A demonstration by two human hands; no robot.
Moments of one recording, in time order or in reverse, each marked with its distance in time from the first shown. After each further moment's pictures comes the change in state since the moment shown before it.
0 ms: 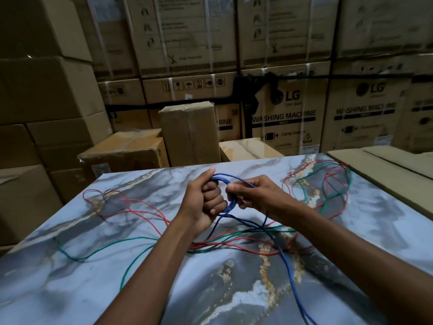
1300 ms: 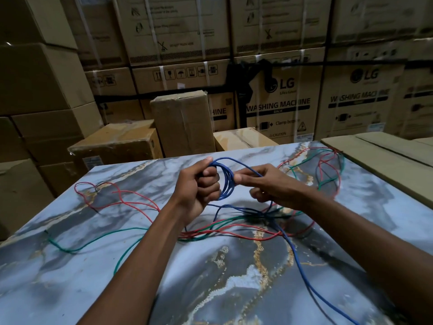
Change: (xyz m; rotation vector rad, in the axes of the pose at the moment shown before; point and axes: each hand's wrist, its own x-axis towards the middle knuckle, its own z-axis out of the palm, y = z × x) left_hand -0.008 0.008 0.006 0.101 -0.115 -0.010; right_hand -0.014 -0.003 -0.028 -0.165 -0.027 0.123
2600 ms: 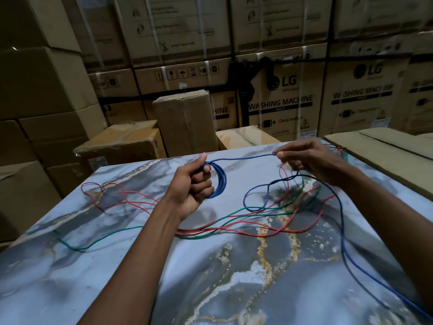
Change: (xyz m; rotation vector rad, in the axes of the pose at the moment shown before) left_hand 0.004 0.008 -0.021 0.005 0.054 -0.017; right_hand -0.013 0.001 -0.083 -0.042 0.272 -0.175
